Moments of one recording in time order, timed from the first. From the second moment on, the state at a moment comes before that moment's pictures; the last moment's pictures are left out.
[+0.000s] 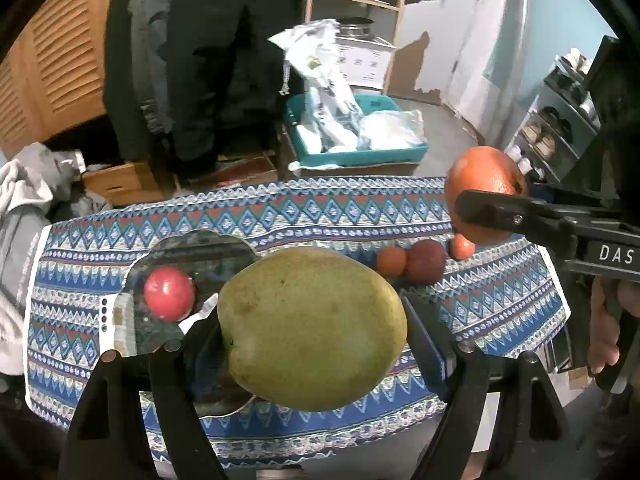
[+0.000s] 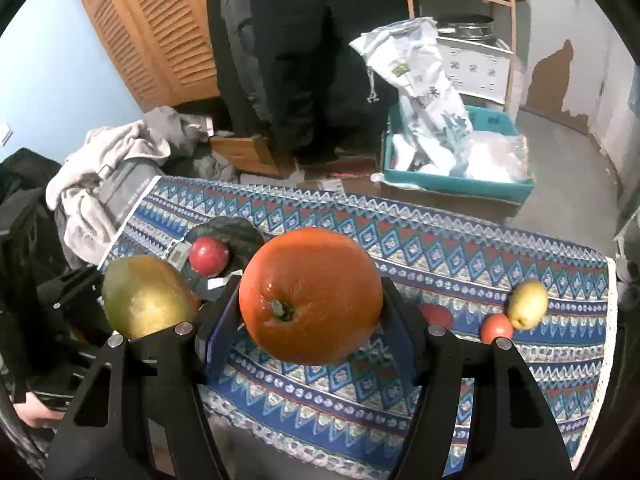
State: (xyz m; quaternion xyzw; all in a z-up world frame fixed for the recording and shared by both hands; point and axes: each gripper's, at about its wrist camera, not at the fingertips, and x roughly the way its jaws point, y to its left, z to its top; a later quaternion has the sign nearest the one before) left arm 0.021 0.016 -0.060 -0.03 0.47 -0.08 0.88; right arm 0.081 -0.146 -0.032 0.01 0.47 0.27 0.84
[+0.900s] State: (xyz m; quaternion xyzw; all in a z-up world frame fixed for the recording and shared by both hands) left arm 0.043 0.115 -0.148 -0.11 0.55 0.00 0.83; right arm 0.110 -0.035 -0.103 -0.03 0.54 0.31 0.78
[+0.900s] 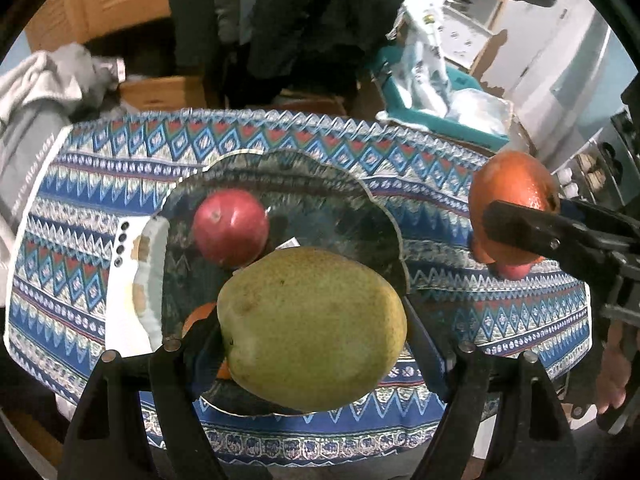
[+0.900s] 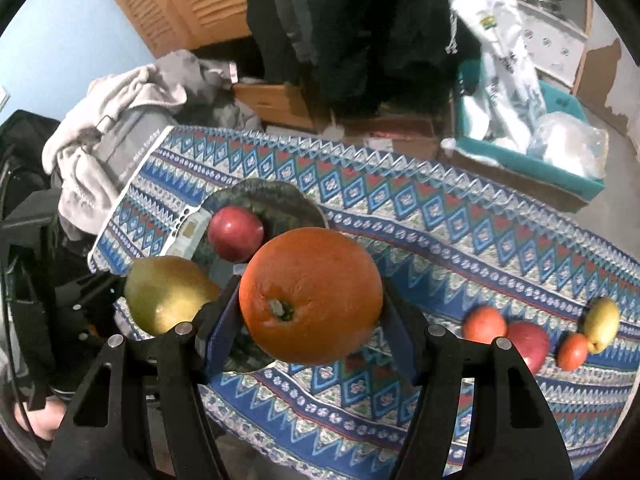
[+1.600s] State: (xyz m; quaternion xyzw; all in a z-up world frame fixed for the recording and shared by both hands) left arm 0.048 0.117 -0.198 -0.13 0.61 -0.01 0.78; right arm 0.116 0.003 -0.148 -0.02 0.58 0.33 0.74
